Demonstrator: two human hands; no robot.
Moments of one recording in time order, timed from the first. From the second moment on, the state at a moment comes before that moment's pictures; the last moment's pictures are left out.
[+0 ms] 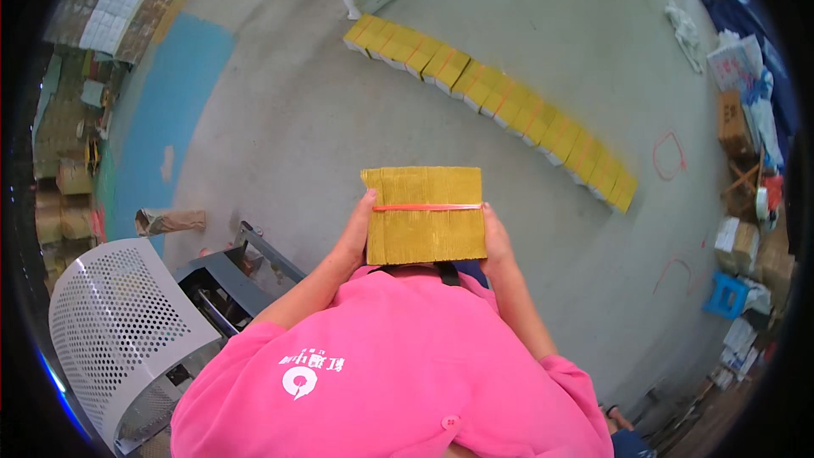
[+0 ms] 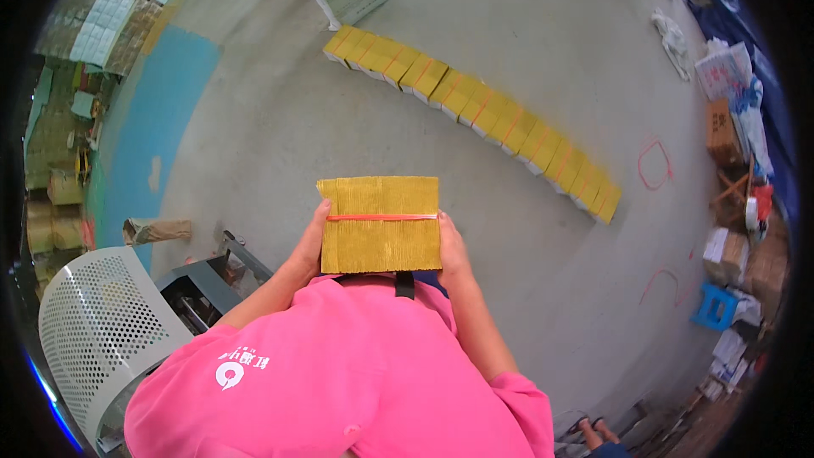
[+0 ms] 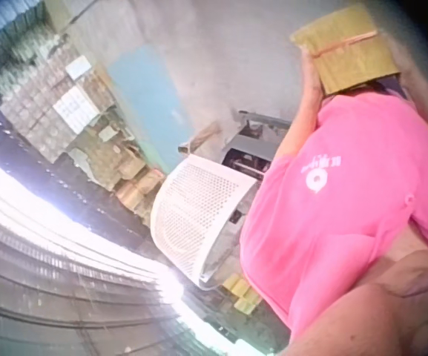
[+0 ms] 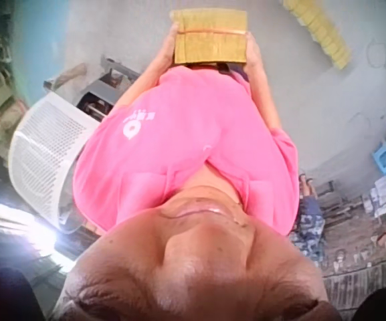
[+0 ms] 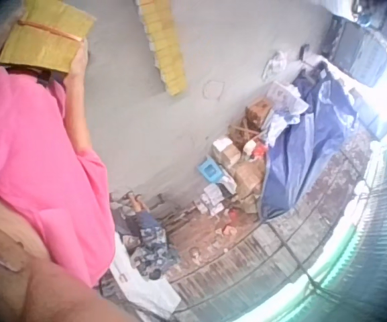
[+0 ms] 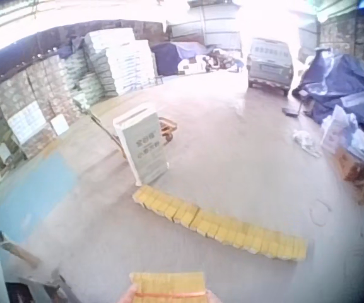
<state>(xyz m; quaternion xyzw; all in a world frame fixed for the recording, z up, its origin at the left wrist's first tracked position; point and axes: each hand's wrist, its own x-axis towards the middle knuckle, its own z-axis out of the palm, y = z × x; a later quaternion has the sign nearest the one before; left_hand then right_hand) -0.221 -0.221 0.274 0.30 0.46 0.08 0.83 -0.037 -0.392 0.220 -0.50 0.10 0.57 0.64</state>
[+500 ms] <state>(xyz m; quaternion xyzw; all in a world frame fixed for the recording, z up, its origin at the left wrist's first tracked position) -0.253 0.029 0.234 0.09 0.52 0.15 0.84 -0.023 -0.048 0.169 -0.54 -0.11 0.71 0.44</state>
